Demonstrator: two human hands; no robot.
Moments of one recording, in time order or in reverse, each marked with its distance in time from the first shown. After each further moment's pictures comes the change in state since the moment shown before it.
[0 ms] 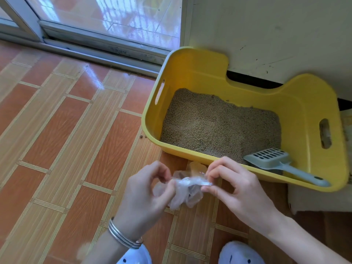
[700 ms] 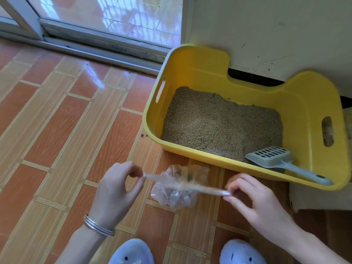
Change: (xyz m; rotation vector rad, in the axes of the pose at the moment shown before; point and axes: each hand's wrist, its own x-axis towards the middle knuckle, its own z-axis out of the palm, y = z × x) left_hand -0.003 -0.047 -0.031 0.415 0.030 0.041; right_hand -0.044 0.028 -0.005 -0.056 -0.056 0.197
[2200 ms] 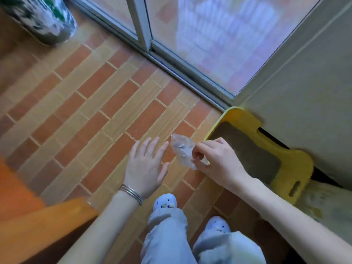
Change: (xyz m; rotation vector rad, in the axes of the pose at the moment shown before) left_hand -0.004 0.121 -0.278 0.515 -0.173 -0.297; right_hand 0.150 -0.337 -0.117 -0.293 -0.359 -0.439
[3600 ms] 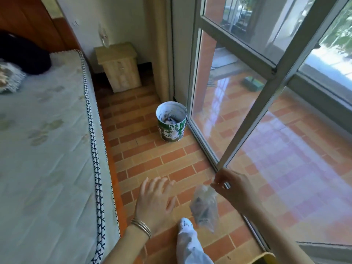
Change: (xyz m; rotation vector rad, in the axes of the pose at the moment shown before) left_hand -0.111 -0.257 -0.518 -0.086 0.271 -0.447; right_hand 0.288 -0.416 -0.356 0.126 -0.029 -0.206
